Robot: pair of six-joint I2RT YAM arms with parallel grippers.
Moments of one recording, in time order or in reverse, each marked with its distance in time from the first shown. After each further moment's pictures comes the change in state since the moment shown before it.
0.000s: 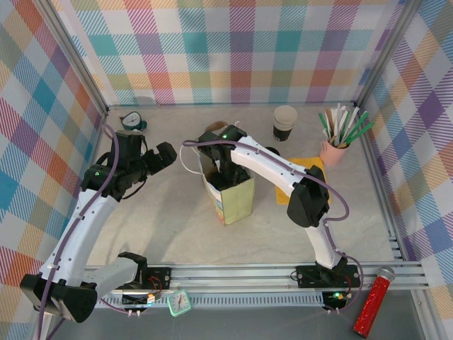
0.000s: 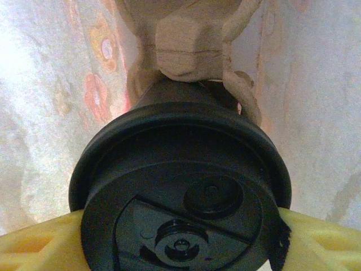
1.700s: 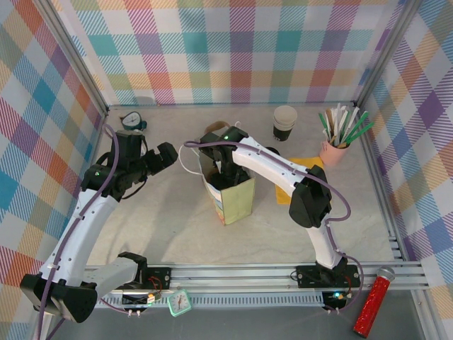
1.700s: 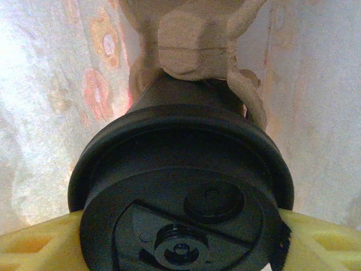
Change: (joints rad) left arm 0.000 0.000 0.000 0.000 0.026 0.000; right arm -0.007 -0.018 -0.053 0.044 -0.026 -0.007
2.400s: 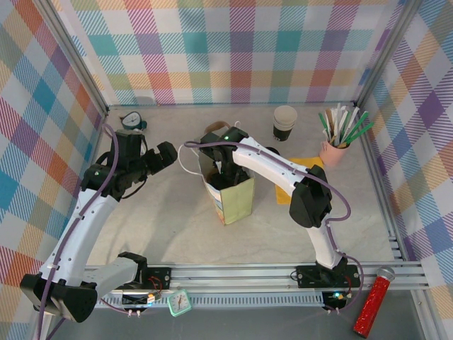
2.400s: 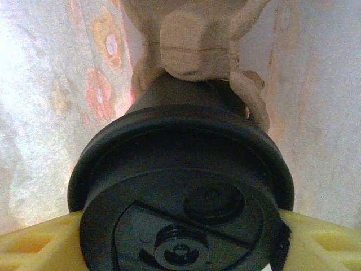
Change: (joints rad) left arm 0.000 0.002 0.007 0.000 0.000 0.000; right arm -0.003 -0.001 -0.024 0.015 -0.012 -0.001
